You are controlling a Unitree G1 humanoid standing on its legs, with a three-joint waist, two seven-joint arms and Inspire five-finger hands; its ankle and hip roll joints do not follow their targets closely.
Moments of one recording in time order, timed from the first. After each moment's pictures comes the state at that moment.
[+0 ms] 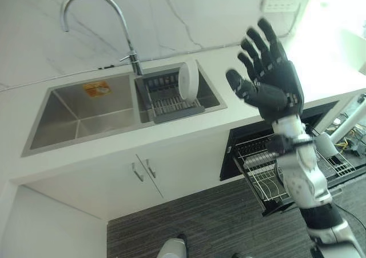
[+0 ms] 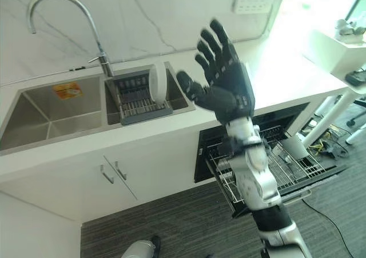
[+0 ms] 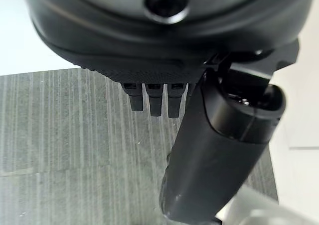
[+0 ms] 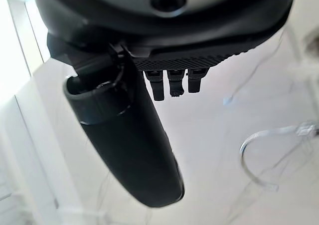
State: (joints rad) left arm 0.16 0.20 -0.04 1.22 -0.25 0.08 0.05; right arm -0.56 -0.45 0.16 -0.07 0.81 -0.15 -0.04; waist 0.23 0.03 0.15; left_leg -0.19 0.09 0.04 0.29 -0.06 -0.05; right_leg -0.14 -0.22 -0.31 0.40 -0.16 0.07
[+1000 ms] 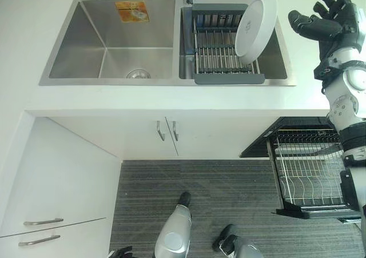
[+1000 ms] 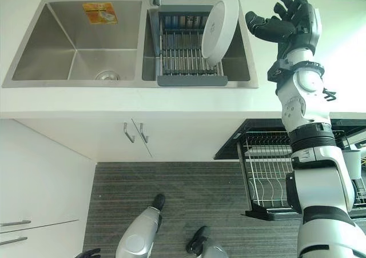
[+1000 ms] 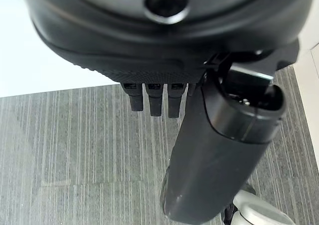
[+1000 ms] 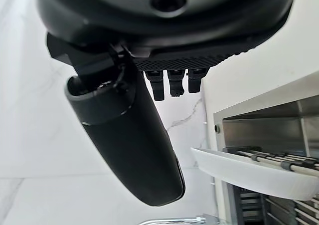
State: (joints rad) left arm 0.05 0.34 -0.15 1.18 -0.22 0.02 0.01; right arm -1.09 -0.74 0.18 0.73 0.80 -0.10 -0.13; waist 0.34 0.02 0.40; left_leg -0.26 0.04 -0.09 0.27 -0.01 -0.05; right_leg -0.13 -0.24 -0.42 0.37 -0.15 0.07
